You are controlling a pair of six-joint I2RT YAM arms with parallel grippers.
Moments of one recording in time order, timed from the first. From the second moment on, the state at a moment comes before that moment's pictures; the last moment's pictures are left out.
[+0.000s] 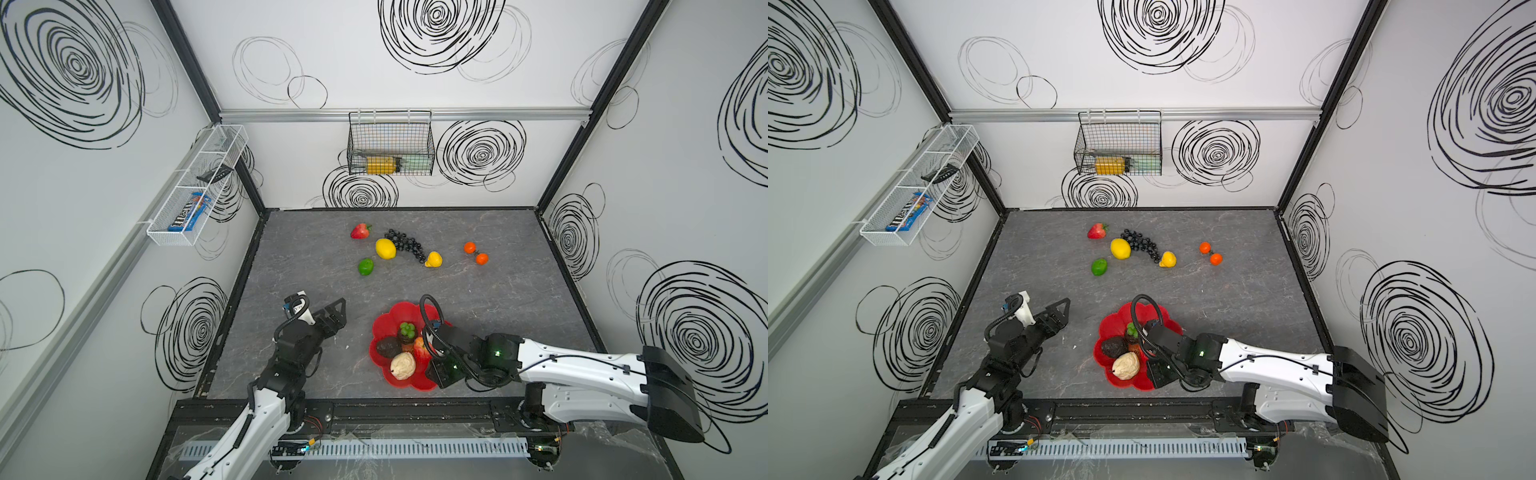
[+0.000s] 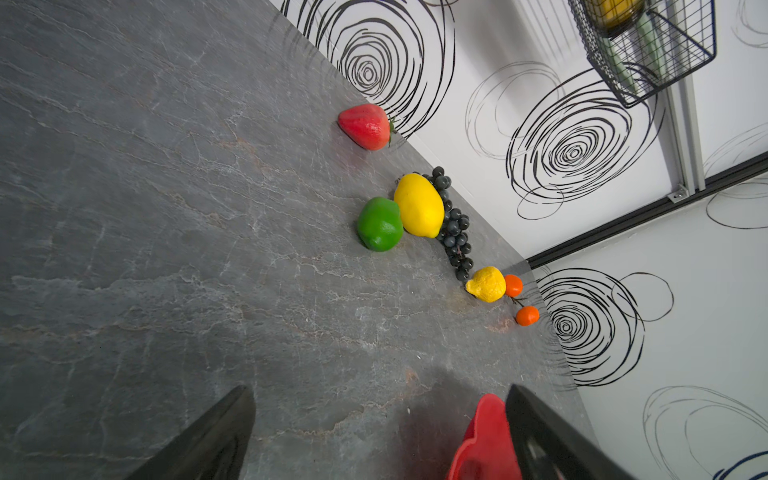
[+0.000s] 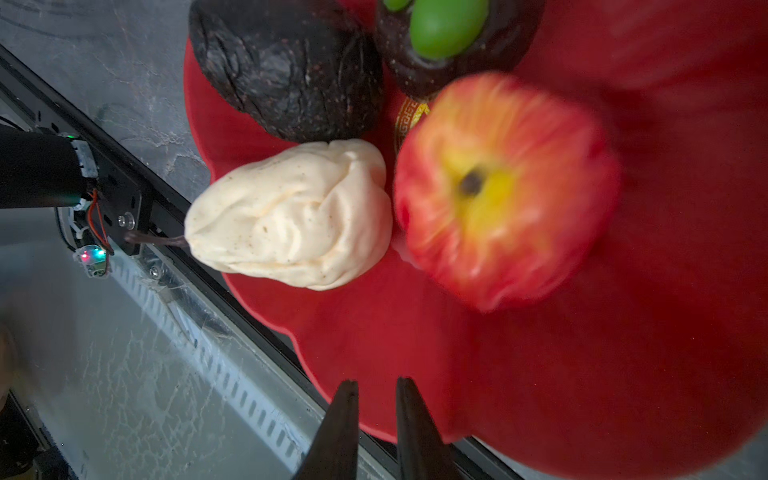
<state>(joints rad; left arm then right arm) -0.26 0.55 0.05 0.19 0.03 -0.81 1.20 1.14 0.67 -0.57 -0.10 0.78</state>
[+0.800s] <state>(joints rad) -0.25 0.57 0.05 0.21 0.03 -0.82 0.96 1.01 0.70 -0.56 0.11 0.74</state>
